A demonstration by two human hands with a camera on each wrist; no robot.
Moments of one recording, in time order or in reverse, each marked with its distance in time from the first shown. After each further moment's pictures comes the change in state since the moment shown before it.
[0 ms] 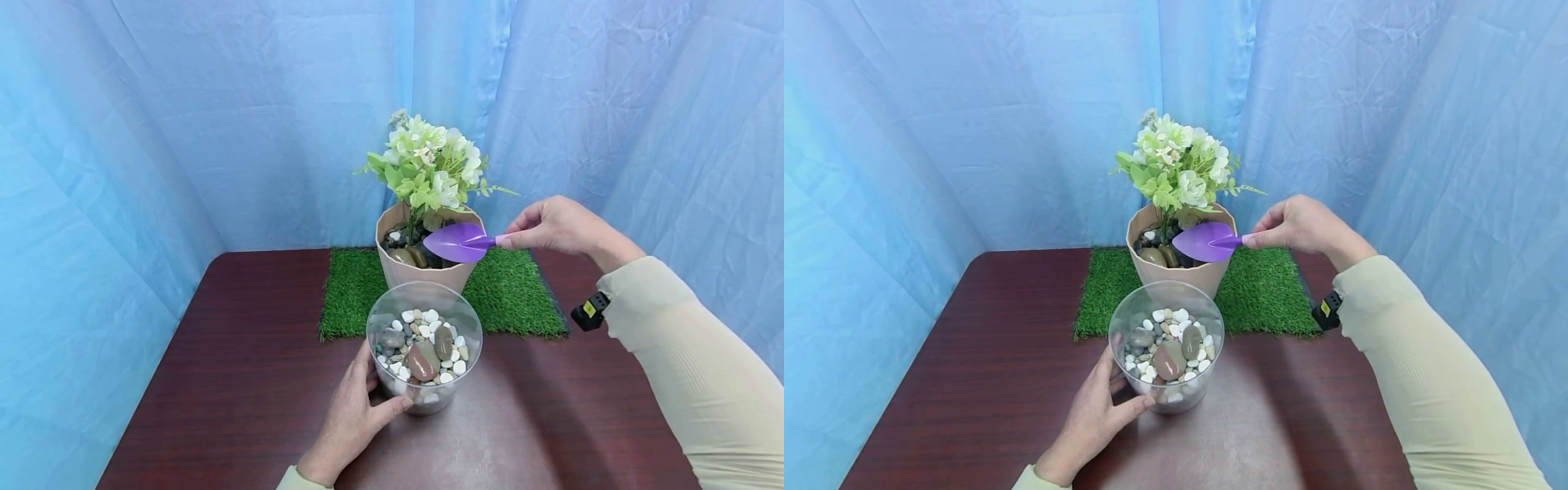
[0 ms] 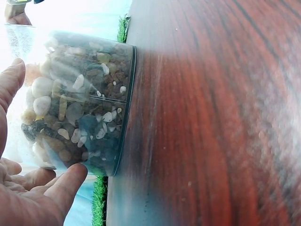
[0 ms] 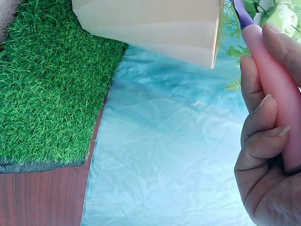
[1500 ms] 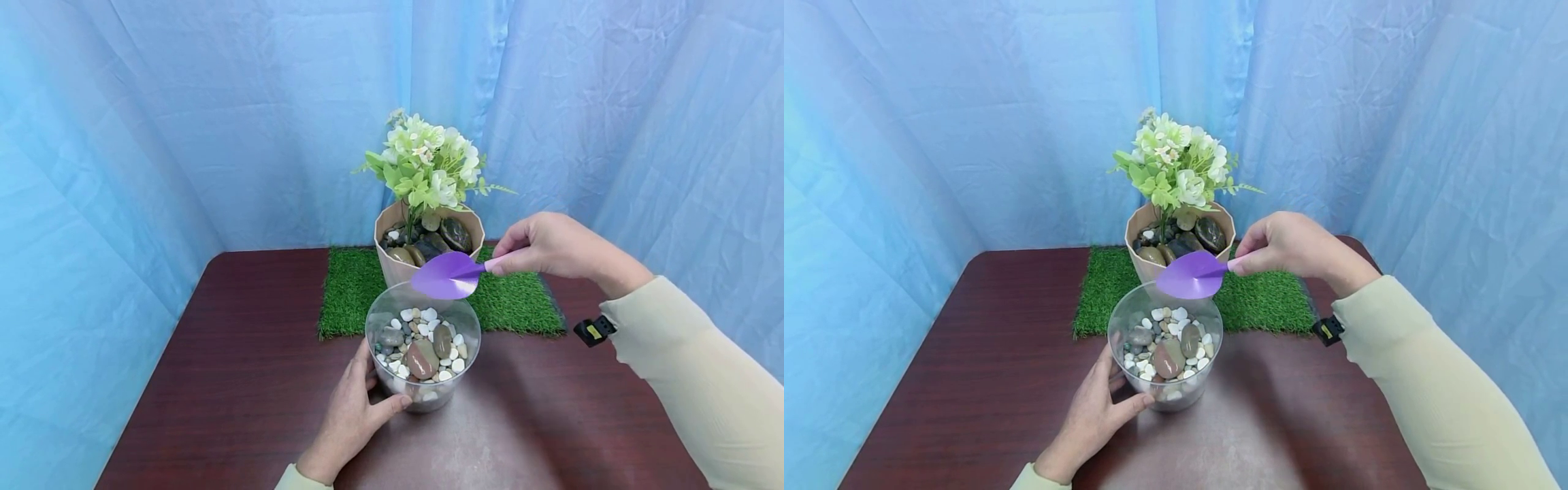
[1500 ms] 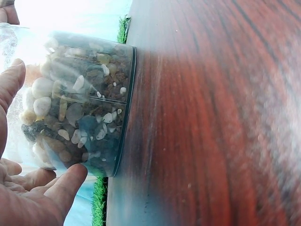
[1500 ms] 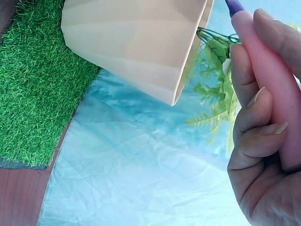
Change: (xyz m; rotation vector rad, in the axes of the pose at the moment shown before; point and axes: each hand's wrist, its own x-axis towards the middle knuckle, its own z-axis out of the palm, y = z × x) left_hand 0.002 0.001 0.000 -0.019 -0.002 0.003; right_hand -0.036 -0.038 0.012 -0.058 -0.063 -0.183
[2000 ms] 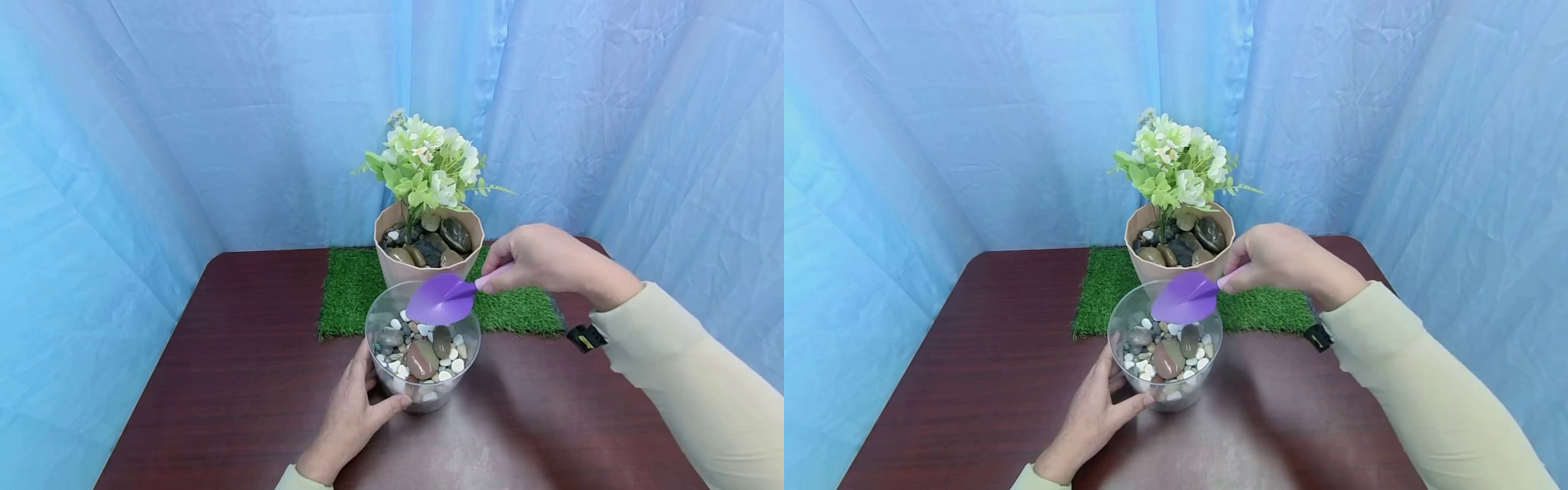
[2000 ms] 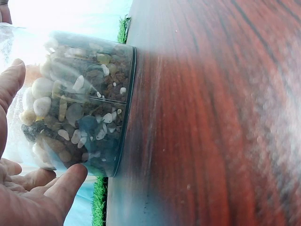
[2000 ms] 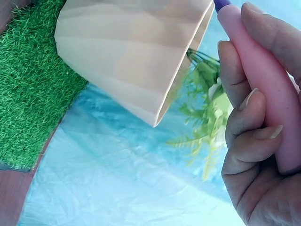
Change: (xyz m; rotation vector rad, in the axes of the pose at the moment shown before) left_hand -0.001 0.000 0.000 0.016 0.003 -0.001; right_hand -0.005 -0.025 0.012 -0.115 -0.068 -0.054
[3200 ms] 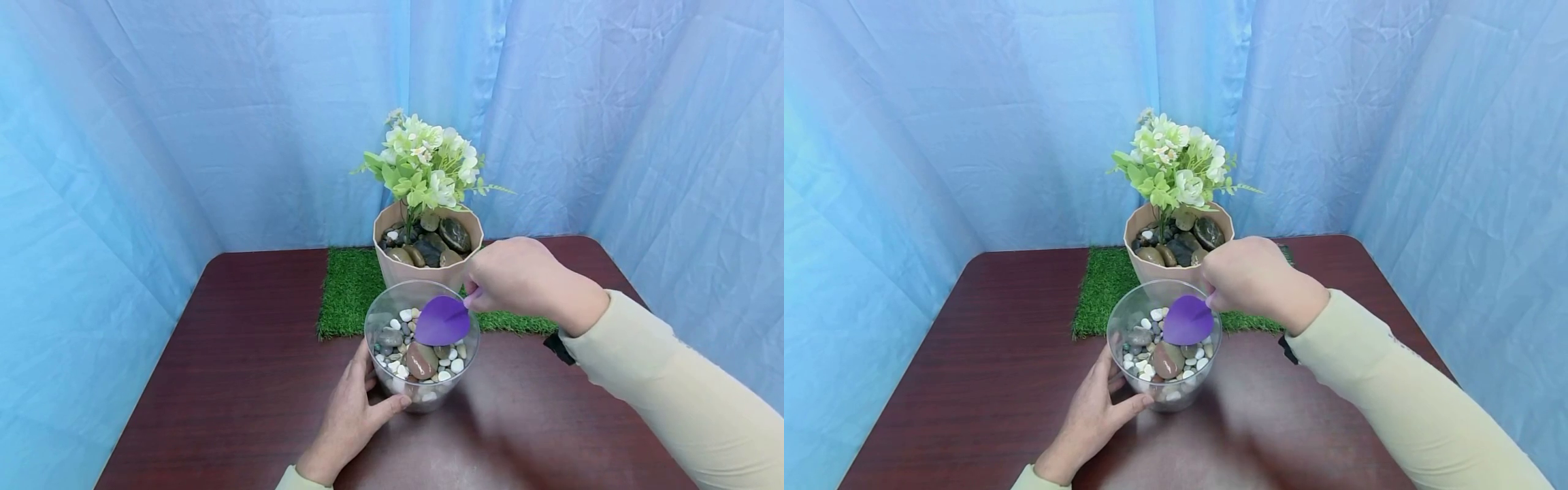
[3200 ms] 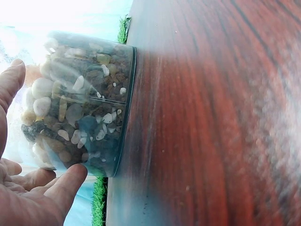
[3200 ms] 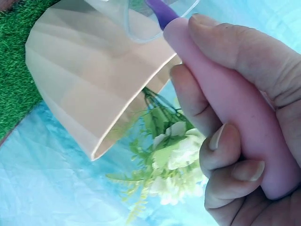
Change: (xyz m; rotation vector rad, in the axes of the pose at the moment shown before) left_hand -0.001 0.000 0.000 0.001 0.003 0.004; right_hand -0.002 -0.053 0.017 -0.482 0.085 -0.159
